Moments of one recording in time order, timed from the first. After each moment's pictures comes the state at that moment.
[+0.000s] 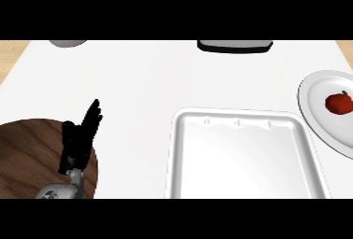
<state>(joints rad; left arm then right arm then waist) -0.06 0.12 -0.06 -1.48 -0.07 0.16 0.23 -0.51 -0.89 -0.63 -0.14 0.36 0.30 -0.80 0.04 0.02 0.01</state>
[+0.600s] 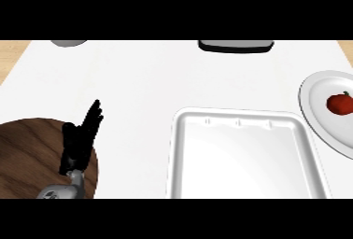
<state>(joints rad) -0.05 0.11 -0.06 -1.49 -0.07 0.16 0.22 -0.47 -0.94 -0.67 -0.13 0.33 0.27 -0.79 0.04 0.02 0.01</state>
